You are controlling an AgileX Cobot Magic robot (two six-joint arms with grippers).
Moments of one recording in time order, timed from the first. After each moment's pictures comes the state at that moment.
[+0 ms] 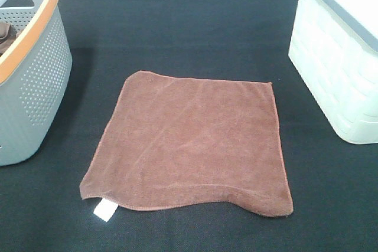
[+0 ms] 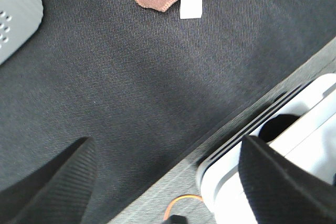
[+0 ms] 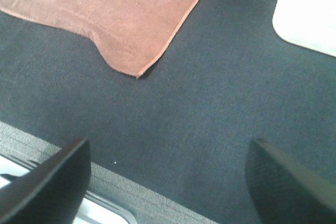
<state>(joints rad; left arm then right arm) -0.53 0.55 -0.51 -0.06 1.05 0.11 0.28 0.34 -0.51 0.15 1.07 -0.16</state>
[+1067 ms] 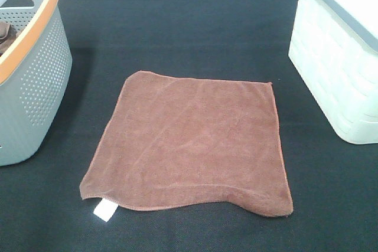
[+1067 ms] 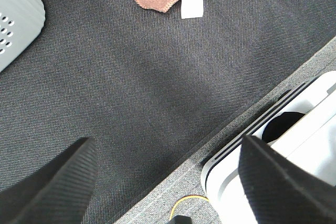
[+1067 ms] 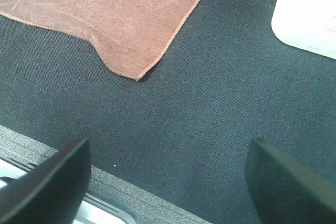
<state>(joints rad) -0.52 0.55 -0.51 -0.06 1.05 0.12 0.28 0.34 -0.50 0.15 1.07 -0.16</state>
